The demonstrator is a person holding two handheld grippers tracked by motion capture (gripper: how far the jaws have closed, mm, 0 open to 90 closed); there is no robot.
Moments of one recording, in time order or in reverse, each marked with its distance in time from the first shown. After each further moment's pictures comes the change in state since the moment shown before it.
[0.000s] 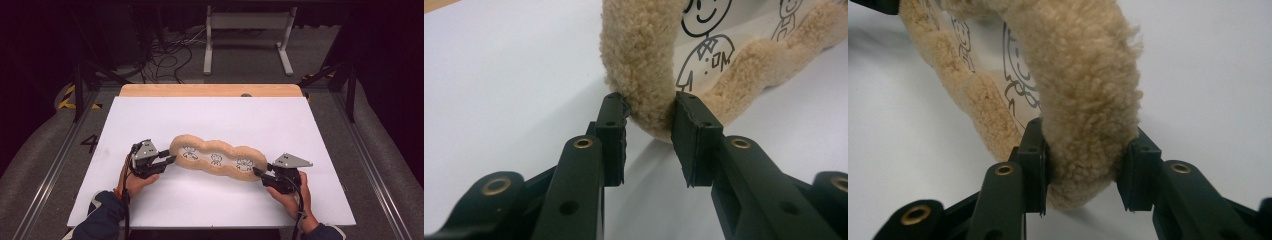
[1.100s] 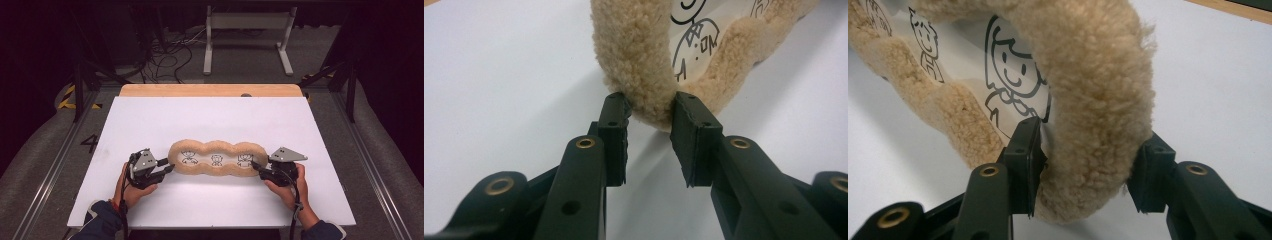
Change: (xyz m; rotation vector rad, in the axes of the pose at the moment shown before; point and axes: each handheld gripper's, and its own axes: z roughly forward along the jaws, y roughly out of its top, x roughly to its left) left arm -0.020 -0.009 -0.013 0.024 0.020 0.038; right arm -0.010 0.009 0.015 -0.004 -0.045 -0.068
